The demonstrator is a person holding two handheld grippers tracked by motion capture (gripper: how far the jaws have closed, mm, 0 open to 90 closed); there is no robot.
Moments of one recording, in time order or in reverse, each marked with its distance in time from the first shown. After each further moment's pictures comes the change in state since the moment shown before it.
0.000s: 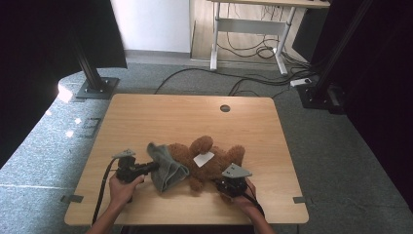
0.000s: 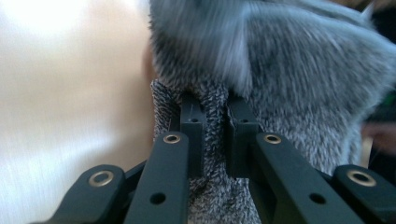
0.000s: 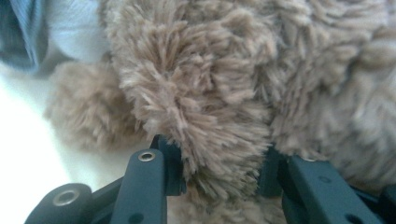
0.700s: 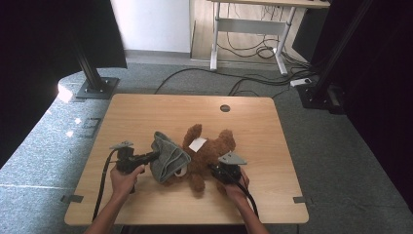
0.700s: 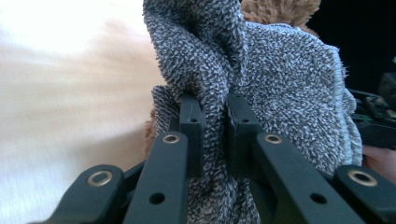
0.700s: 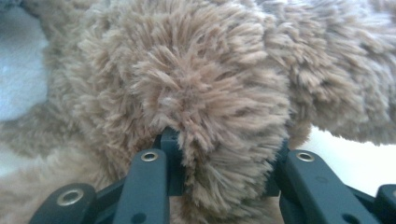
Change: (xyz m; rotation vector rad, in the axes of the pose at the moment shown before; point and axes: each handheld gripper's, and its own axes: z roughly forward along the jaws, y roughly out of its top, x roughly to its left) left arm 0.009 0.046 0.006 -0.129 0.014 -0.045; right arm -0.012 0.032 0.030 -0.042 -0.145 0.140
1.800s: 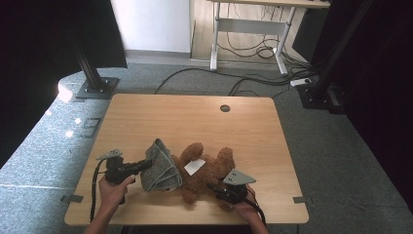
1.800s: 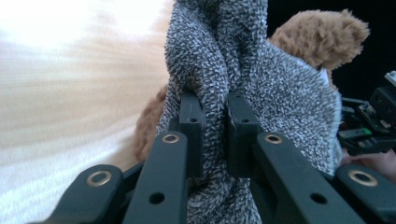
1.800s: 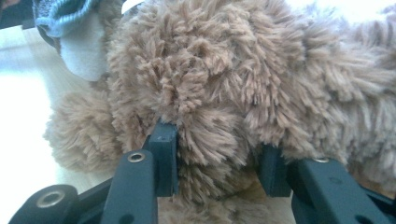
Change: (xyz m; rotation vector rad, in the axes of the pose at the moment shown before) left arm -0.008 -0.031 -0.048 -0.016 -0.069 0.004; right arm 0.014 -0.032 -0.050 -0.045 0.268 -0.126
